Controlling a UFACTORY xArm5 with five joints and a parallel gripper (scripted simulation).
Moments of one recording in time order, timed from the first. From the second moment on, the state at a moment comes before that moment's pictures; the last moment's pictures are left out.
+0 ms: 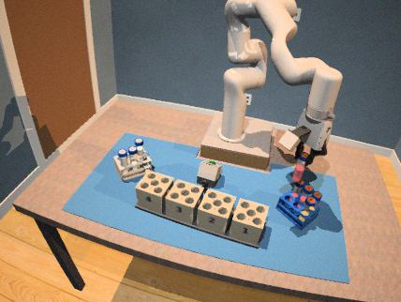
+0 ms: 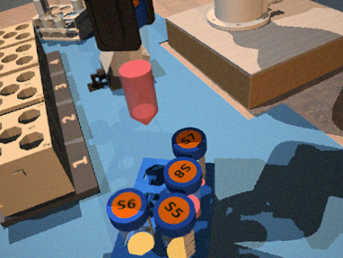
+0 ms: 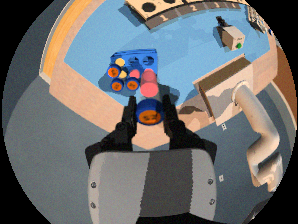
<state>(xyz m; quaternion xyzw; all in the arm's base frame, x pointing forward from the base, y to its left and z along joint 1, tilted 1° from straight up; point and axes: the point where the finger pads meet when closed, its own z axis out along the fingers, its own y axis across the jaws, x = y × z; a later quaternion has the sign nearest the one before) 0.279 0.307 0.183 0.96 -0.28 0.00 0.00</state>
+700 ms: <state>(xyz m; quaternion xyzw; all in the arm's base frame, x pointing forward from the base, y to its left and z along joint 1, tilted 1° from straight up) 0.279 0.307 0.167 0.96 -0.28 0.00 0.00</state>
